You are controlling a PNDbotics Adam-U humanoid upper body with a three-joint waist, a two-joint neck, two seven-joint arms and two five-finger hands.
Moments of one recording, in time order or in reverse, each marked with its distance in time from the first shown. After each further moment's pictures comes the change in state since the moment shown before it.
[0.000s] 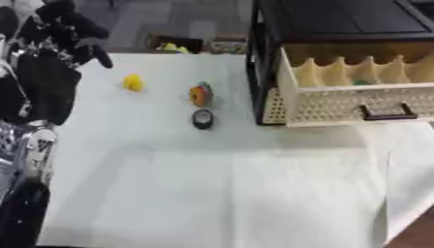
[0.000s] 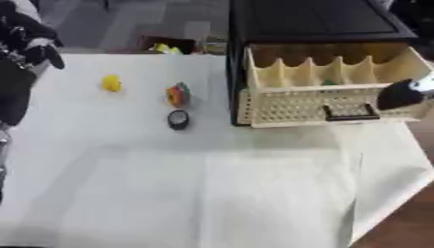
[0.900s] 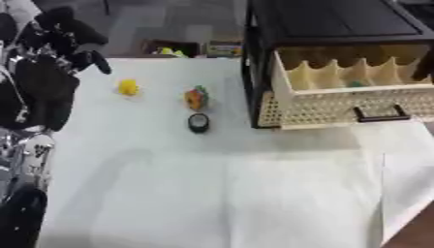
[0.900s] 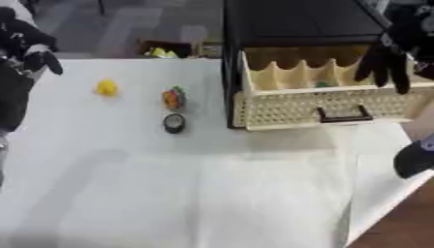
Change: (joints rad) left arm -0.003 -0.014 -0.006 0.000 0.001 0.015 -0.016; right arm -0.026 -0.015 0.084 0.000 -0.181 0.021 0.200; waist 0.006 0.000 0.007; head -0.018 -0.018
